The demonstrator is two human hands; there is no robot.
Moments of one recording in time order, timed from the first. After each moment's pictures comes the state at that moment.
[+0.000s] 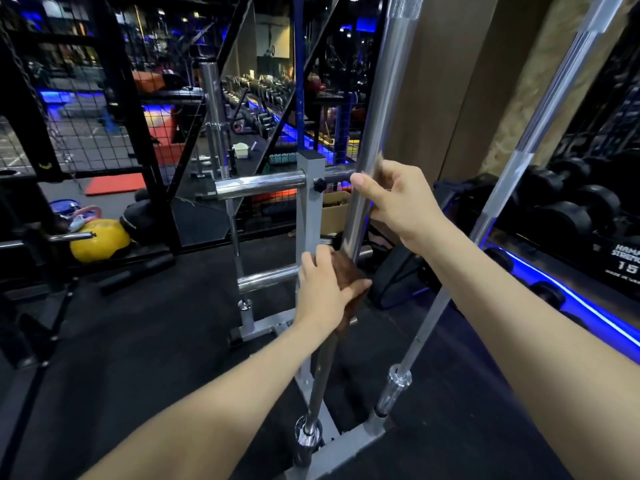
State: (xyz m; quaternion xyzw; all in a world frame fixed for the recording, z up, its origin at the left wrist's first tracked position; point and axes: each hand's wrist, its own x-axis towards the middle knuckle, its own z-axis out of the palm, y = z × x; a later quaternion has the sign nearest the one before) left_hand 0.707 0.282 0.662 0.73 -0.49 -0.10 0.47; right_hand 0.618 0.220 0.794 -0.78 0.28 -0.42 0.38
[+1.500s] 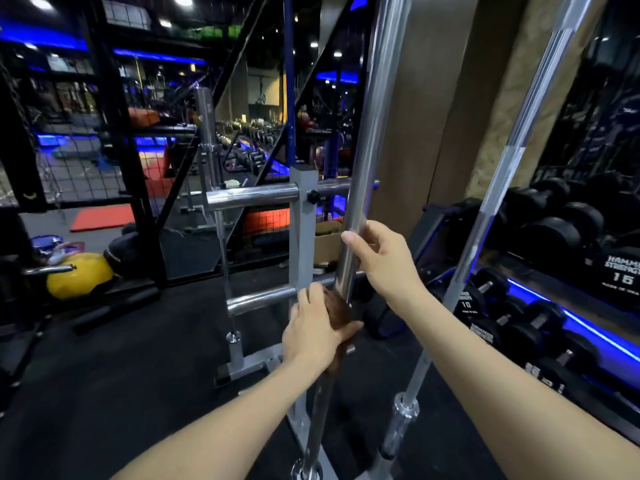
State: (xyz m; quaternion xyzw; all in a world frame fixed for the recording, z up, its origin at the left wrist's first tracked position) left_hand 0.716 0.287 0.592 0.77 -0.50 -0.08 0.38; right_hand 0.621 0.224 0.685 -0.76 0.28 -0.47 0.36
